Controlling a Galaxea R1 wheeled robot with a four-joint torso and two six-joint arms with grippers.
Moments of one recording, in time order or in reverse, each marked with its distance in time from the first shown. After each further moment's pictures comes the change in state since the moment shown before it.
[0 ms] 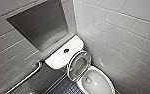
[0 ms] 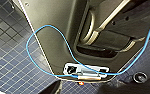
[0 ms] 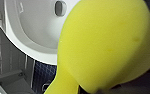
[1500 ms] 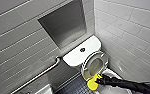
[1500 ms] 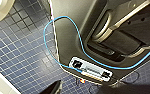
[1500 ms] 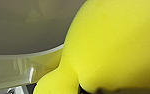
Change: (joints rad) left arm 0.009 -0.003 0.006 0.000 0.000 0.000; right arm 0.331 0.317 -0.206 -0.051 -0.250 0.009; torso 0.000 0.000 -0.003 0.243
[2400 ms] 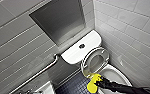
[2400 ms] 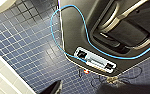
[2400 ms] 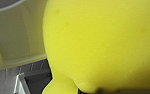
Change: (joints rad) left arm -0.004 -0.002 0.003 -0.014 -0.007 0.000; right arm -0.077 0.038 -0.091 -0.001 0.158 0.010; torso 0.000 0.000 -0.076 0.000
